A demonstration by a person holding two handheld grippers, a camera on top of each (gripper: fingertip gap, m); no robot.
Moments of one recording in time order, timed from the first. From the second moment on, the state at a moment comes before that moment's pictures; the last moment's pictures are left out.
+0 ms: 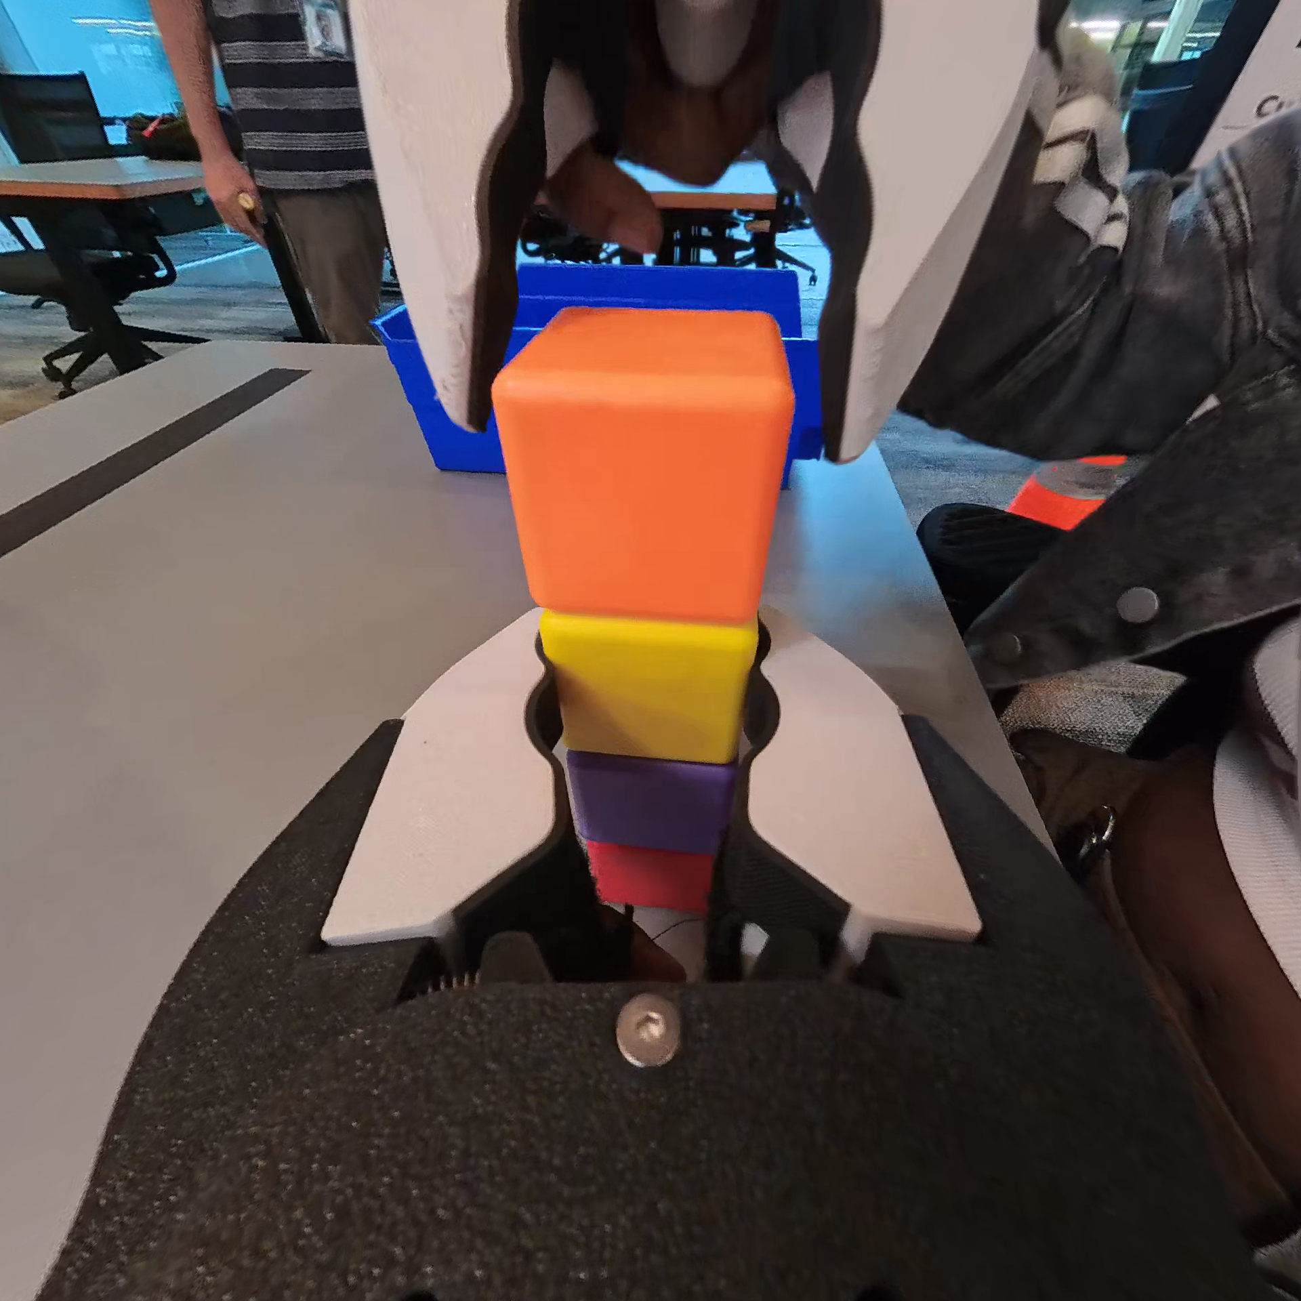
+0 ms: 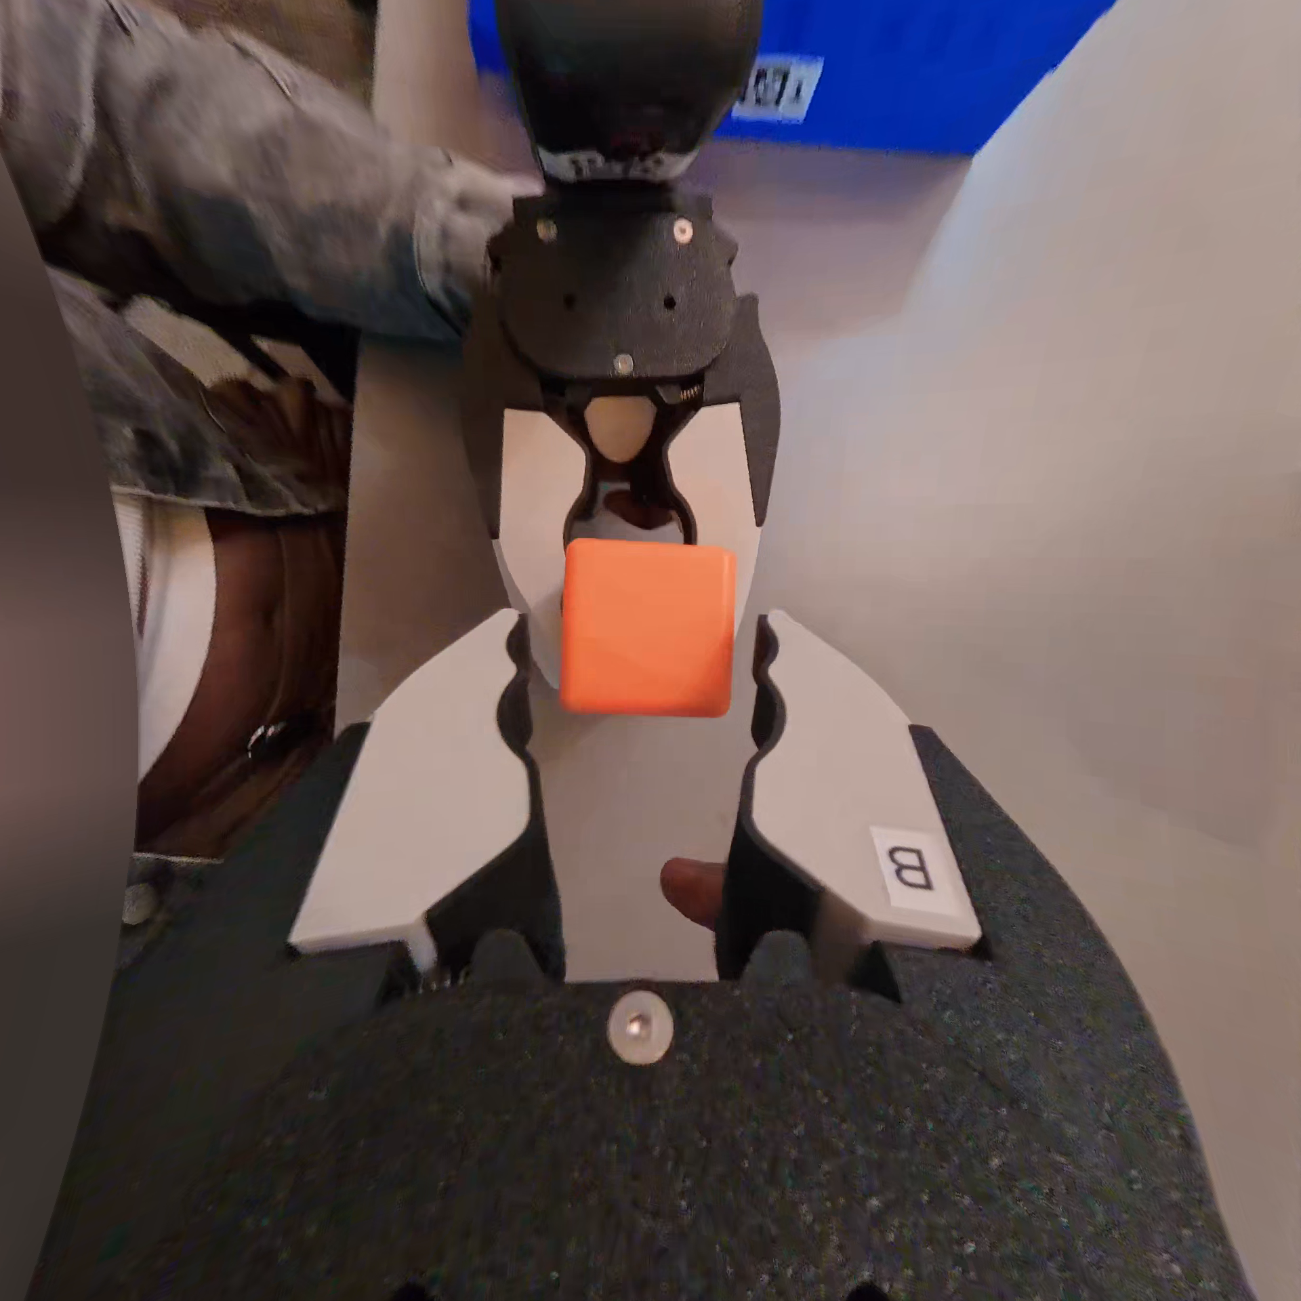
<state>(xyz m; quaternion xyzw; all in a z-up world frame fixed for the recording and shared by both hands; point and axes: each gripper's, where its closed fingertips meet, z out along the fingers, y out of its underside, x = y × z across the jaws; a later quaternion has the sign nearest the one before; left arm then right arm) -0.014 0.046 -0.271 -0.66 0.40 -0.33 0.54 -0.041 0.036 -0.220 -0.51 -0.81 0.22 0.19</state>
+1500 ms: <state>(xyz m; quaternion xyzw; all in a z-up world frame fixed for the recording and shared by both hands) -0.014 0.044 -0.272 -0.66 0.40 -0.33 0.54 0.237 0.316 -0.350 -0.94 -0.28 -0.01 0.19</state>
